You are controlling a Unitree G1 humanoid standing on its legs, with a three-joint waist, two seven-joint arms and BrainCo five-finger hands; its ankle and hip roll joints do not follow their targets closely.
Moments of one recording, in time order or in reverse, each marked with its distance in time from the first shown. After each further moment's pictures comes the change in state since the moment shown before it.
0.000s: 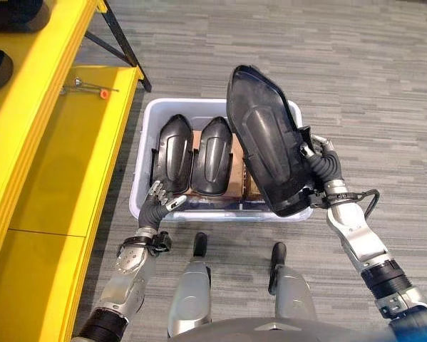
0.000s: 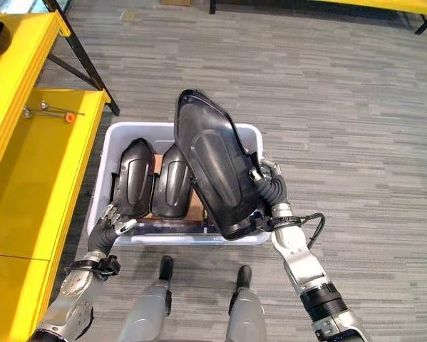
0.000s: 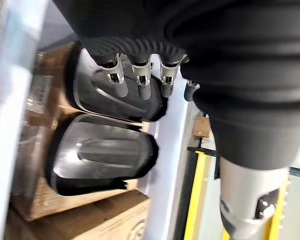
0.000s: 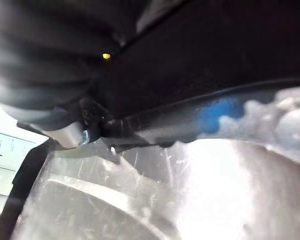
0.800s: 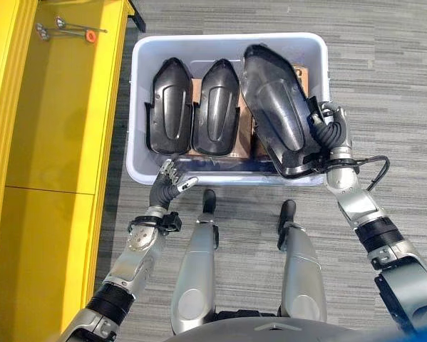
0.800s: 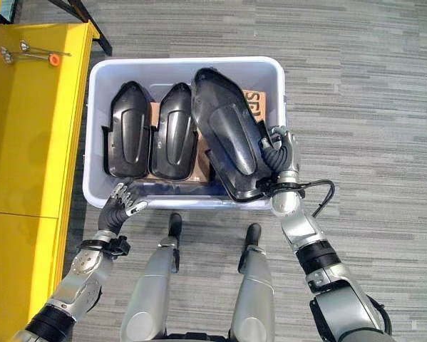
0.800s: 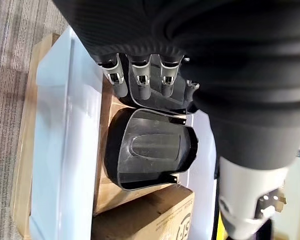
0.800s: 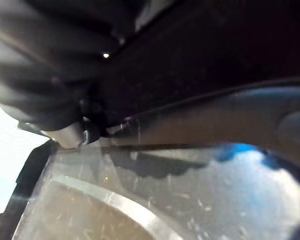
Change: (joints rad) left arm -0.169 0.059 -0.112 -0.005 -0.031 -0.038 0.038; right arm -0.333 -0.023 -0.031 0.225 -0.266 0.104 -0.248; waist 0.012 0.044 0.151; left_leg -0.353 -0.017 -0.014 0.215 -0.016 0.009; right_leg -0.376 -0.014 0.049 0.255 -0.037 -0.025
